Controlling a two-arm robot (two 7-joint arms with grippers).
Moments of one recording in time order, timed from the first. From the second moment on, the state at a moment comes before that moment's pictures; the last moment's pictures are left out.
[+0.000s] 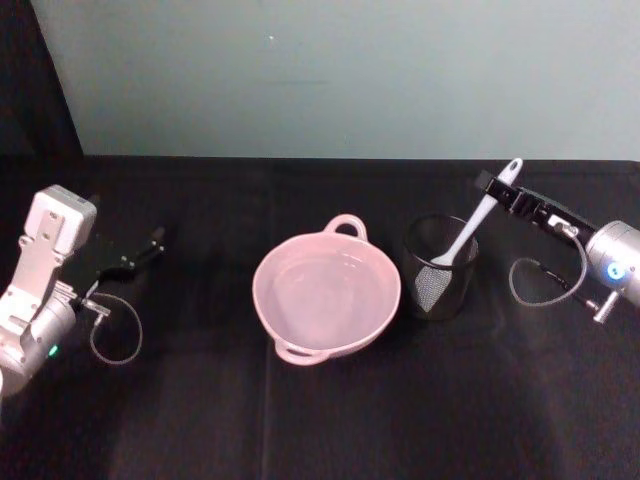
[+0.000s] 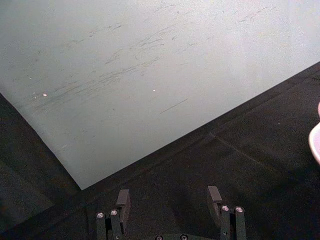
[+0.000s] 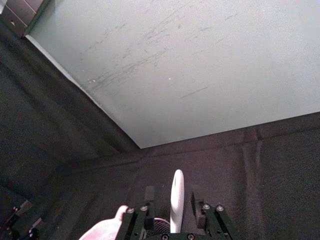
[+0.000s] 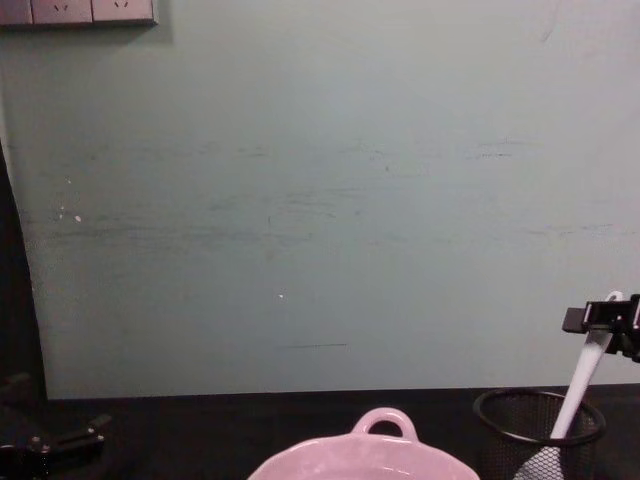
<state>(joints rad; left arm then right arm) -0.20 0.60 0.45 -1.41 -0.25 -0.12 0.03 0.33 0.54 -0.31 -1.42 1.08 0.32 0.20</state>
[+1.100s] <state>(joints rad) -0.20 0.60 0.45 -1.41 -0.25 -0.12 0.03 0.27 0.66 -0.31 -1.66 0.98 0.27 0.15</state>
